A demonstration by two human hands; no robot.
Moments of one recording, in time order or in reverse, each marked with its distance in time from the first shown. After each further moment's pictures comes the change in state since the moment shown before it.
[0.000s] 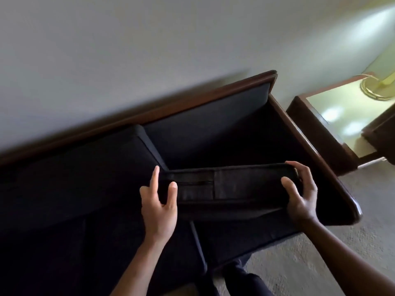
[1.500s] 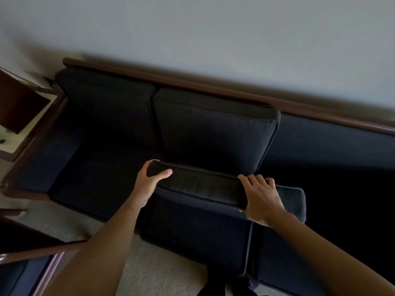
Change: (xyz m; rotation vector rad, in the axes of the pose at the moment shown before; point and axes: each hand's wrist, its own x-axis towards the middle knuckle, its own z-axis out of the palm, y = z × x) left_hand 0.042 -0.255 -0.256 -0.450 0.192 -0.576; right_hand -0.092 -0.064 0.342 -0.995 -1.097 -0.870
